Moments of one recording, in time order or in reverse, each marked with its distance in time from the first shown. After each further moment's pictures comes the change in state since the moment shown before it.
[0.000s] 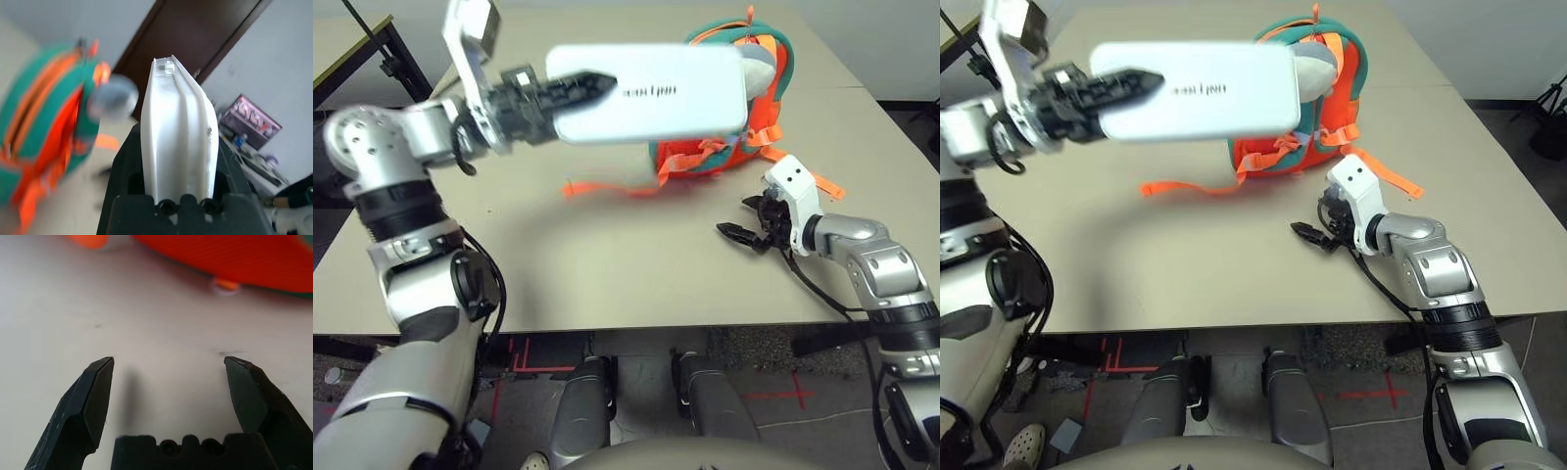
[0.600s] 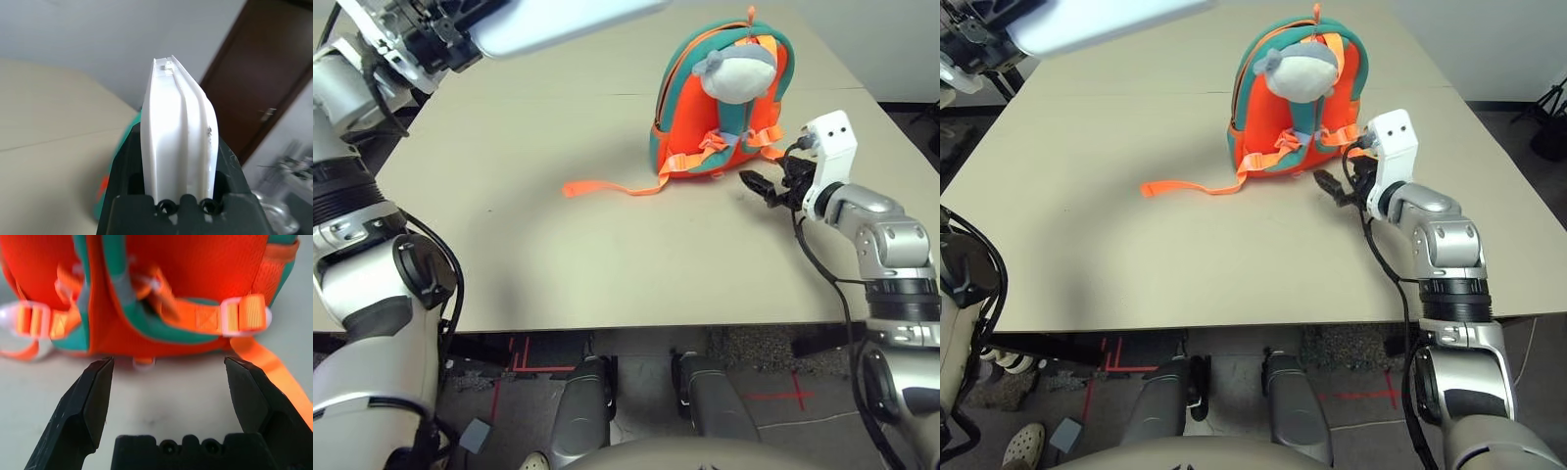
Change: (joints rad) left arm 0.050 0.144 -0.125 0.126 0.152 -0.405 -0.034; right arm -0.153 0.115 -0.198 0.104 0.070 0.005 -0.222
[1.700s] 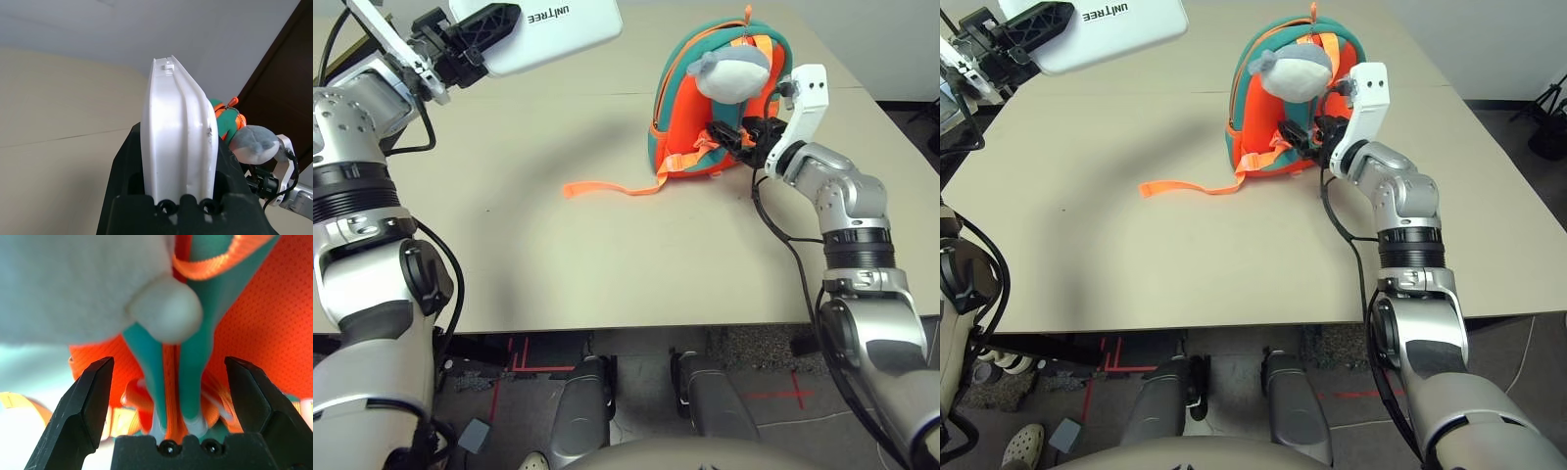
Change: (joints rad) left arm 0.027 0.002 -0.079 0.124 0.141 -0.192 -0.016; right arm -0.282 0.135 0.032 0.359 0.044 -0.186 -0.004
